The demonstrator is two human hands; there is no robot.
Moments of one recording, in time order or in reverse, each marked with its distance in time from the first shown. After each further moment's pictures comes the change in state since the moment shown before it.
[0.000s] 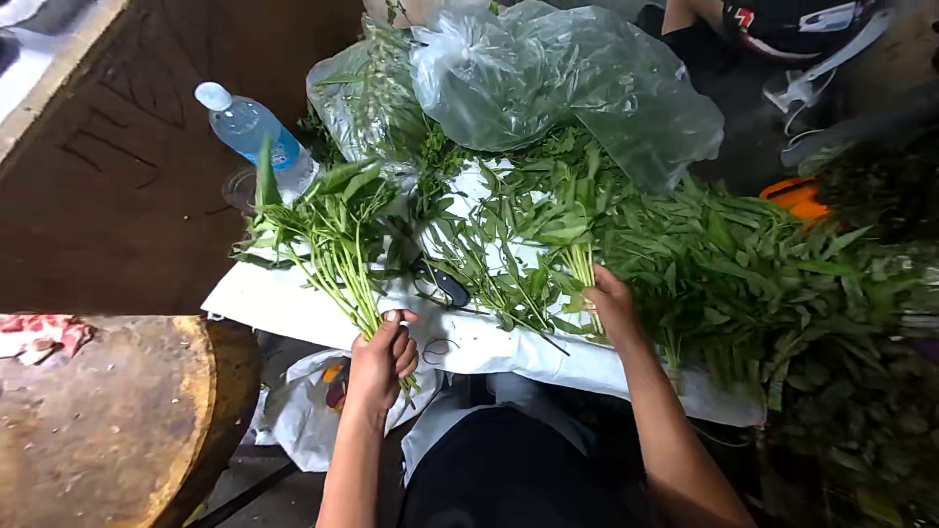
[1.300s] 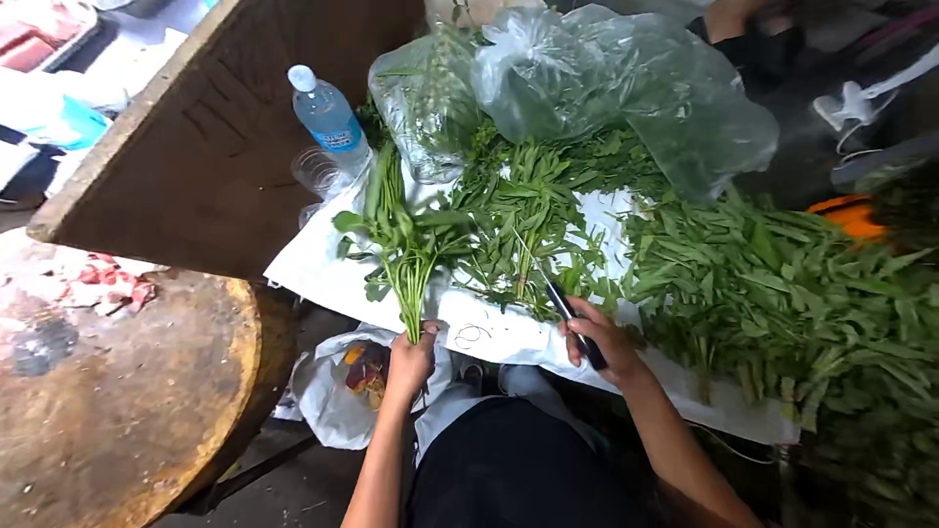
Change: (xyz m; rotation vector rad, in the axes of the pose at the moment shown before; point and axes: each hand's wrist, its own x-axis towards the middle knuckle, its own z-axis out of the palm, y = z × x) left_hand -0.003 -0.044 -0.061 0.641 0.189 0.033; right_hand -0.064 0.004 0.045 0.344 -0.575 0.211
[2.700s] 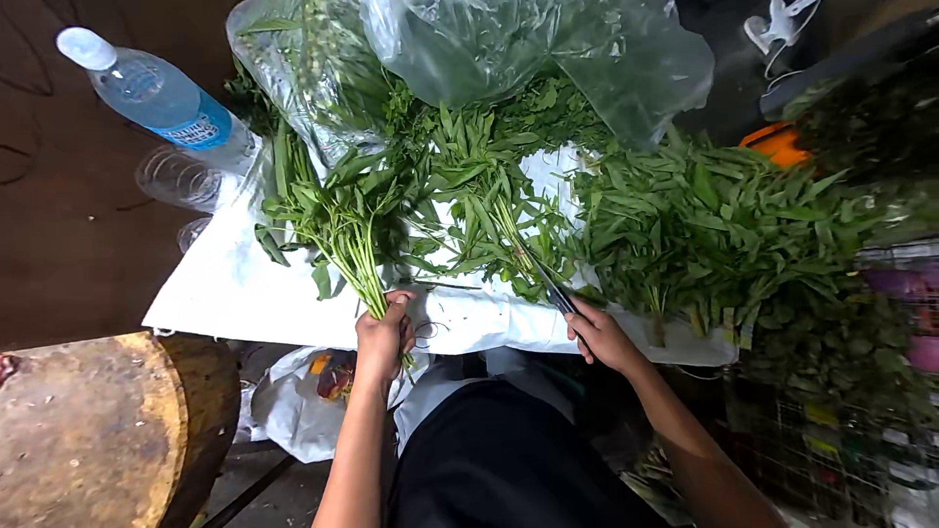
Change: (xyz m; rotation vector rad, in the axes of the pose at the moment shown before) left_hand 0.029 0.047 0.047 -0.364 -0.087 -0.141; right_hand -0.044 0.027 -0.062 -0.508 0.284 0.221
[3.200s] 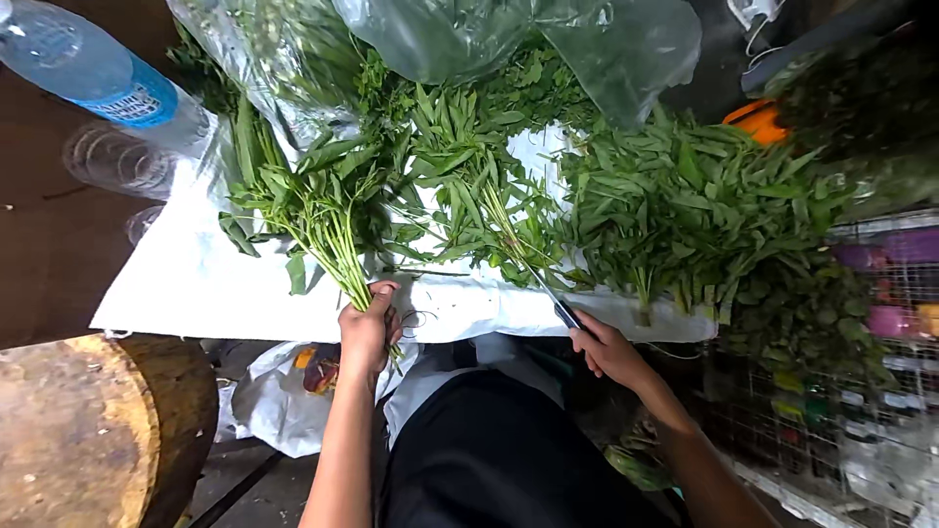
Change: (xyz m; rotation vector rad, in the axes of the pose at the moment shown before) left_hand 0.004 -0.005 -0.004 0.026 0.007 -0.002; right_hand -0.043 0.027 0.000 -0.090 0.008 0.101
